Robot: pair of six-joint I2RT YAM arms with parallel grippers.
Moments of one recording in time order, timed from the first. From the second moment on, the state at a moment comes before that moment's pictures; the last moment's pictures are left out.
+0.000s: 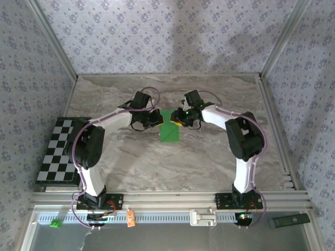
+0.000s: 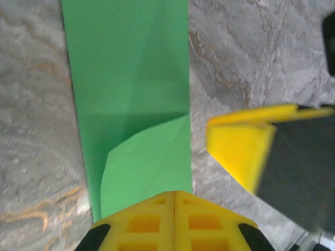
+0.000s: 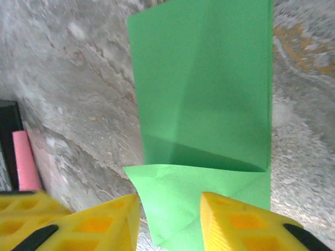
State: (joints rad) left arm -0.51 1.84 1.23 -0.34 0.46 -0.71; right arm 0.45 1.93 1.27 -0.30 -0.47 0.74
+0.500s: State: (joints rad) left arm -0.55 1.94 1.26 -0.32 0.37 -0.79; right arm 0.44 1.89 1.16 -0.27 -0.41 0.85
